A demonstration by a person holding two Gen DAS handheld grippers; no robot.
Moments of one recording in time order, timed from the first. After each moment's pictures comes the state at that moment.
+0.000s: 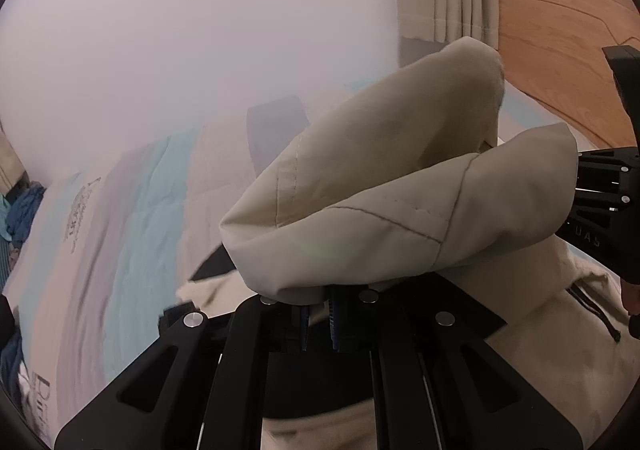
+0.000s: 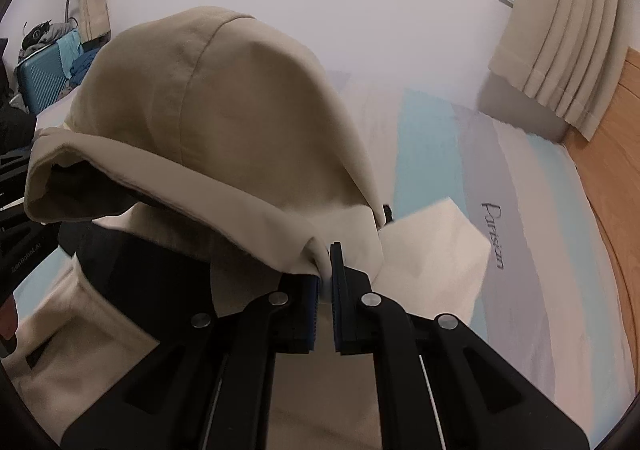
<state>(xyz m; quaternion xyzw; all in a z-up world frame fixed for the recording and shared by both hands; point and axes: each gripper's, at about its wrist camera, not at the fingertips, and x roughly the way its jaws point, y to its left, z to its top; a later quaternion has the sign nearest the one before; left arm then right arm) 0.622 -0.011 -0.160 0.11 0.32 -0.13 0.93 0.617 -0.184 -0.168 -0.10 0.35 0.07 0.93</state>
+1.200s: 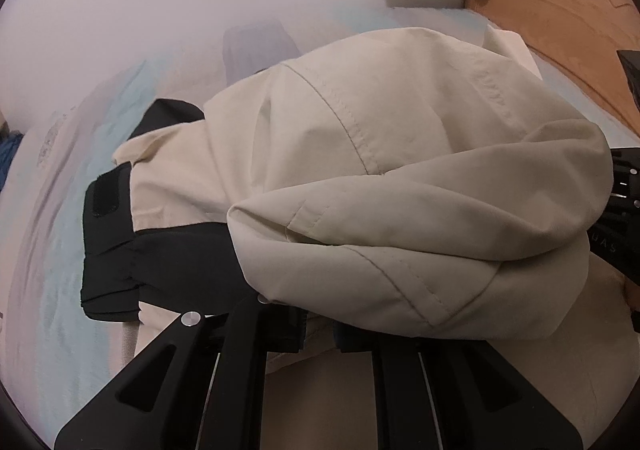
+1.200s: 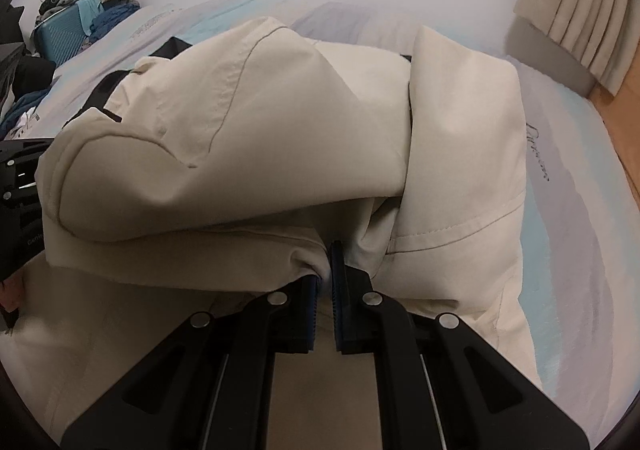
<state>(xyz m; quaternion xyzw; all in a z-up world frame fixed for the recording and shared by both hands) 0.582 0.000 -0.266 0.10 0.40 -0.15 0.90 0.565 -0.186 -0.271 -0.10 0.41 0.11 0.90</state>
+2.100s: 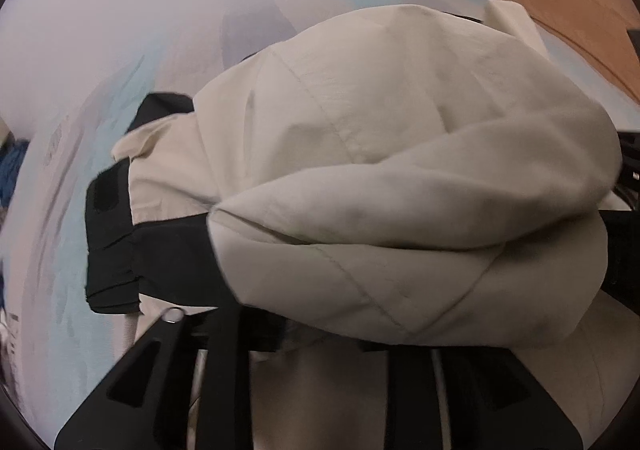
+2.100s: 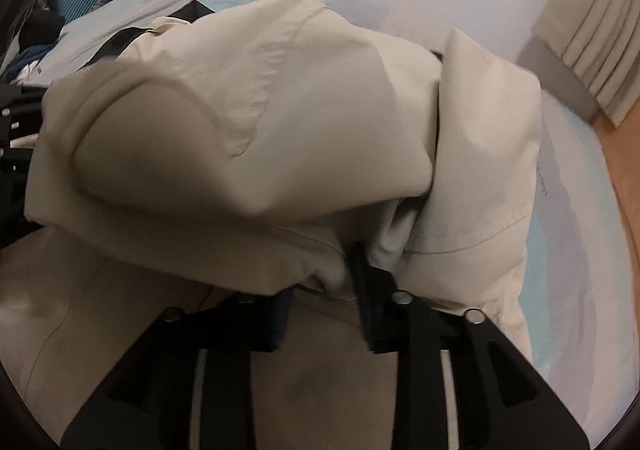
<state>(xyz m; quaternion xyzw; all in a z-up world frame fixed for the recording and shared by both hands) 0.577 -0.015 -0.270 0.15 0.42 -0.13 0.89 0.552 -0.170 -0.283 -0.17 0.41 0.10 0.89</state>
